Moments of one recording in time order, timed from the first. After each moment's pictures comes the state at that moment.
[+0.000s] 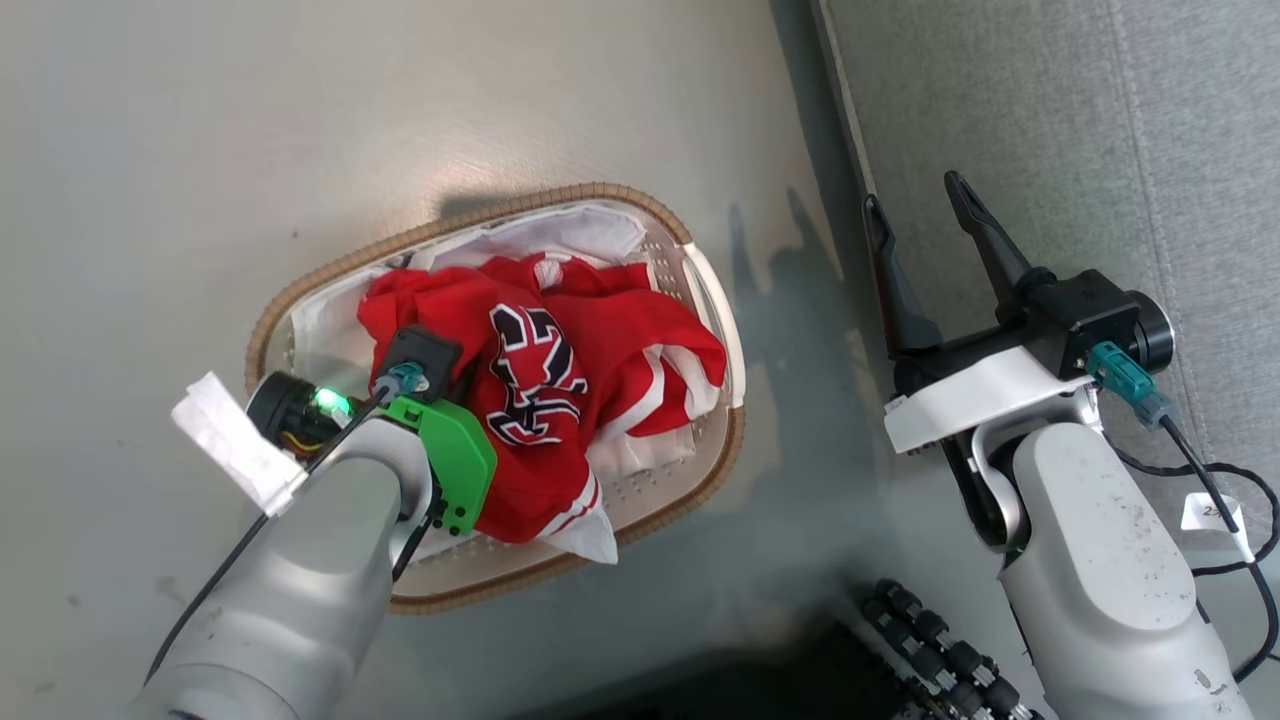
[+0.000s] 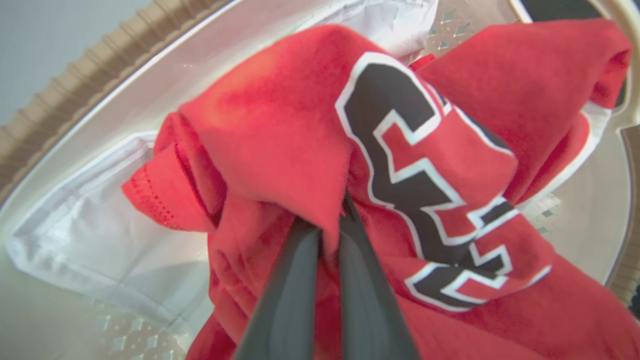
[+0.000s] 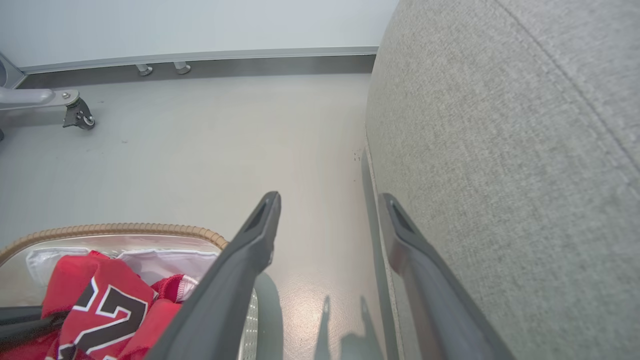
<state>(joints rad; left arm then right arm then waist) -0.86 0.11 -0.98 1.21 -0.61 -0.13 -0.26 -0.48 -0.05 0.15 0.26 0.15 0.13 -0.26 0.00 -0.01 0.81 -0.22</state>
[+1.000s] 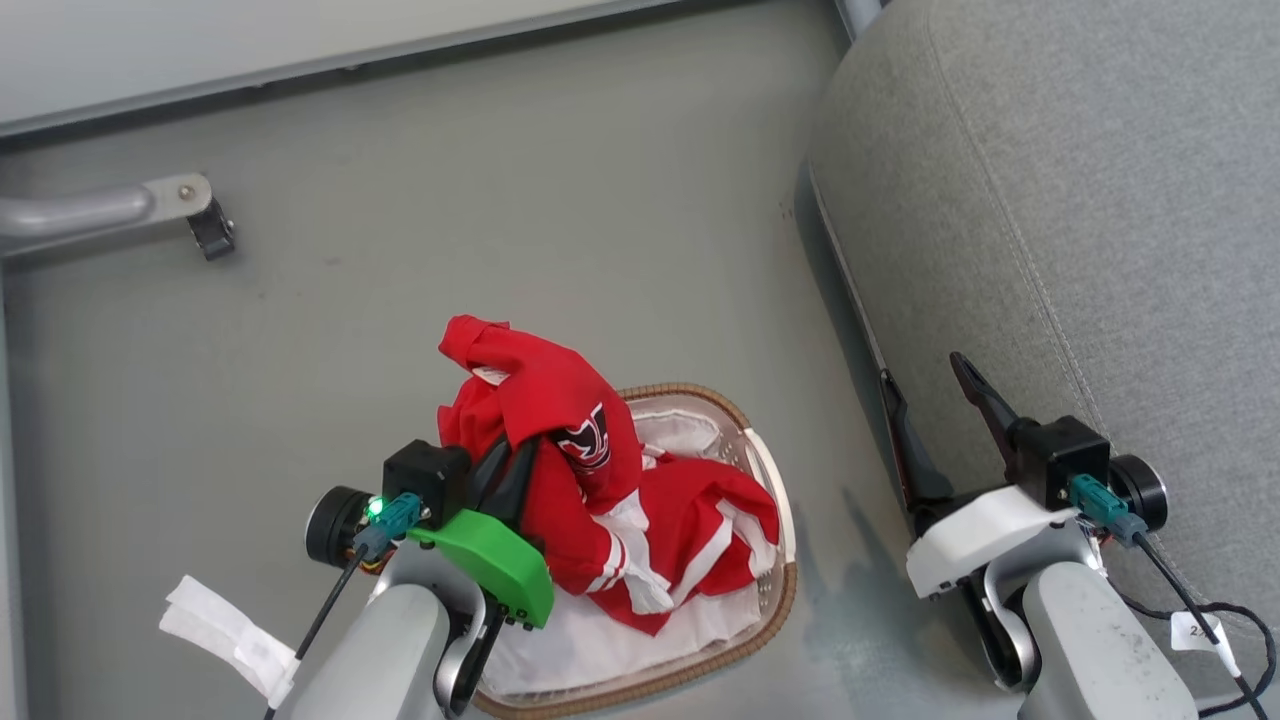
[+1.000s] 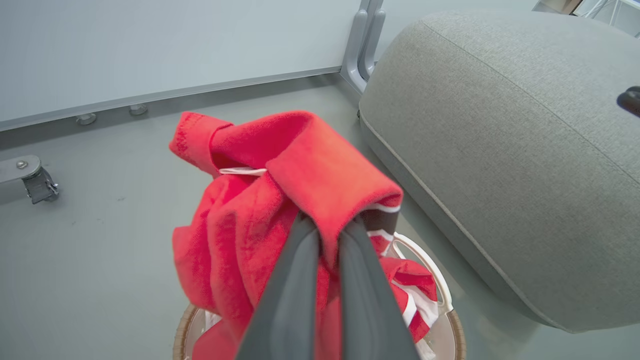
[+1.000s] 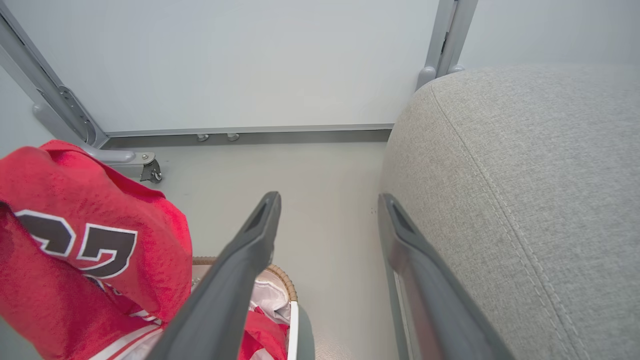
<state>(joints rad) -0.41 0.11 -0.53 0.60 -0.42 -0.13 -0.26 -0.29 -0.06 0.14 0.35 0.15 0.13 -0.26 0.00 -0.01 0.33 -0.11</state>
